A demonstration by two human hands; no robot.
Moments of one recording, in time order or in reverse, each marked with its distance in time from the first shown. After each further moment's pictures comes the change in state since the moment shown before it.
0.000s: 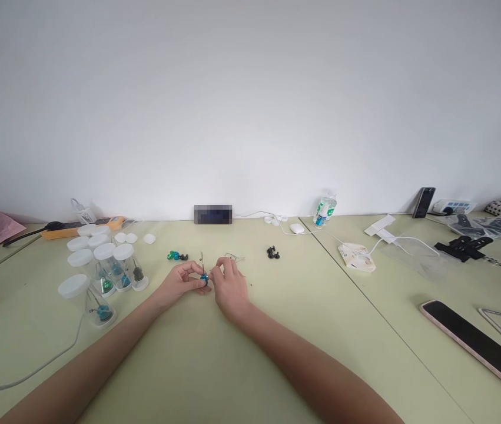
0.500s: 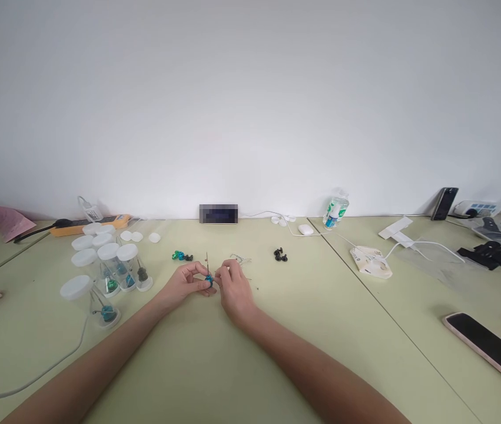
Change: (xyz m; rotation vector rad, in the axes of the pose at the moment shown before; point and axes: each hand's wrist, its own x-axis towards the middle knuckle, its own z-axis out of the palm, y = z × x) left_hand 0.003 0.000 0.000 -0.023 0.027 -0.014; right_hand 0.002 0.001 -0.001 0.213 -0.045 0.026
